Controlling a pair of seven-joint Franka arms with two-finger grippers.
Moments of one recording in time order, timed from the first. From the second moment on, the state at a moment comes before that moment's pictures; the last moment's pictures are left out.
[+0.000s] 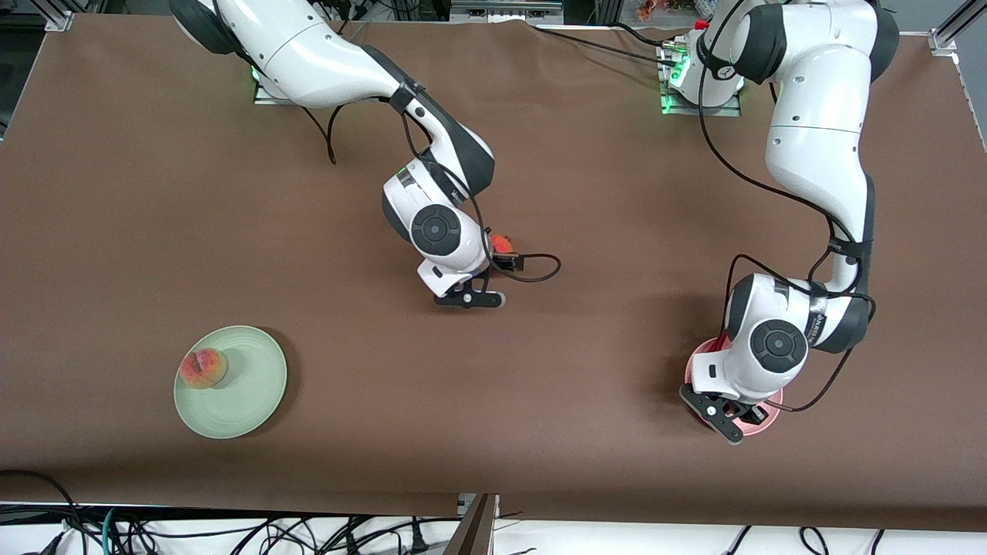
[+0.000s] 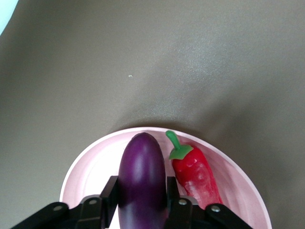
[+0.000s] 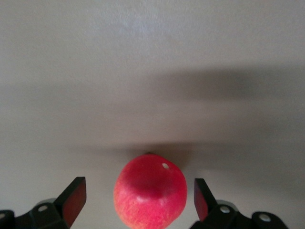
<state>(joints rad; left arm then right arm) -0.16 0.98 0.05 -1.18 0.19 2.25 0.59 0.54 0.86 0.23 -1.28 0.08 2.10 0.71</state>
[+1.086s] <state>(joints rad) -0.18 0.68 -0.03 -1.13 0.05 1.77 0.37 0.59 0.88 0.20 -1.33 0.04 2.13 0.72</state>
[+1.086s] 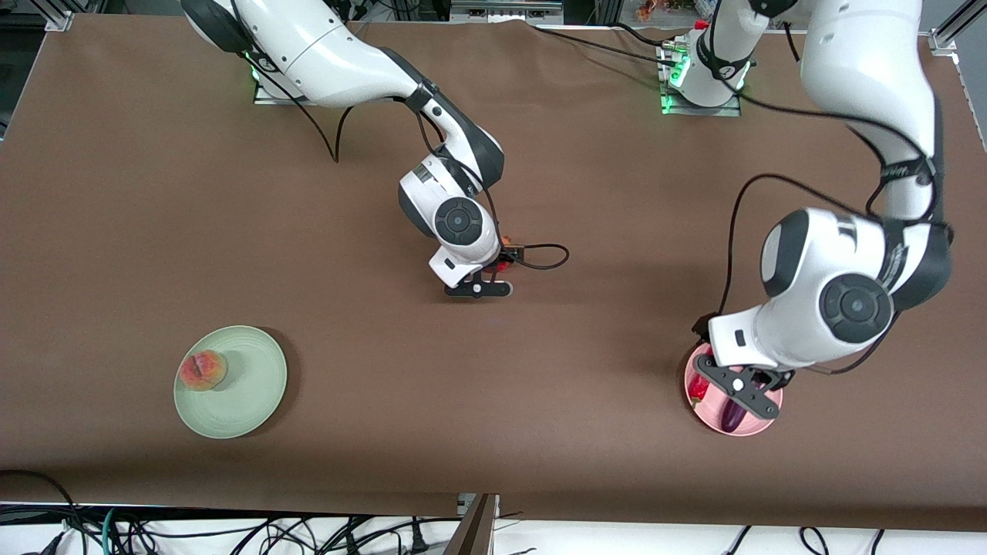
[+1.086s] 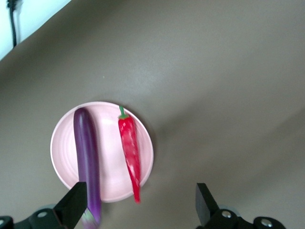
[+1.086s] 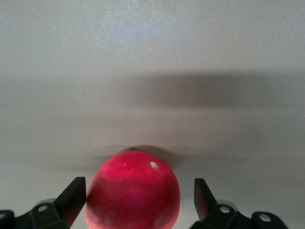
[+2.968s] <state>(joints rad) -0.13 0.02 0.00 -1.73 0.02 1.73 -0.13 0.20 0.76 0.01 -1.30 -0.01 2.01 0.07</state>
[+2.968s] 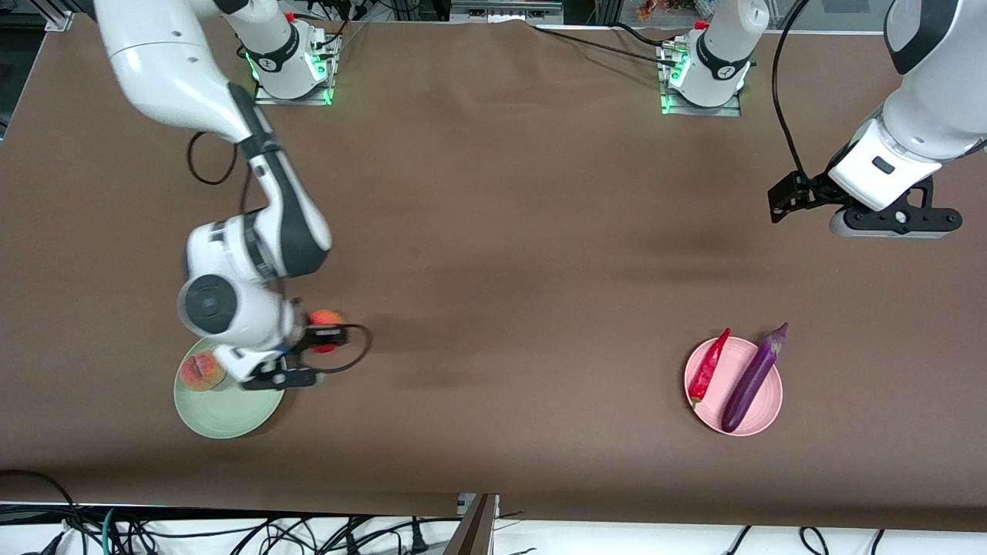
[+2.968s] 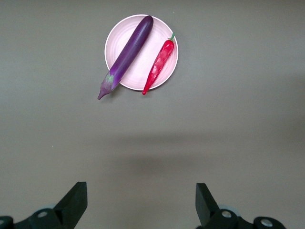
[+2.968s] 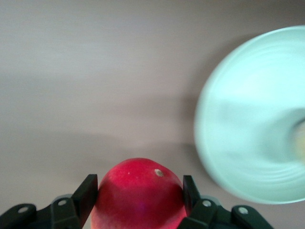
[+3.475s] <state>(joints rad) -0.13 0.03 0.00 -1.72 0.02 1.74 -0.13 0.04 0.81 0.00 -1.31 -0.01 2.10 -0.20</state>
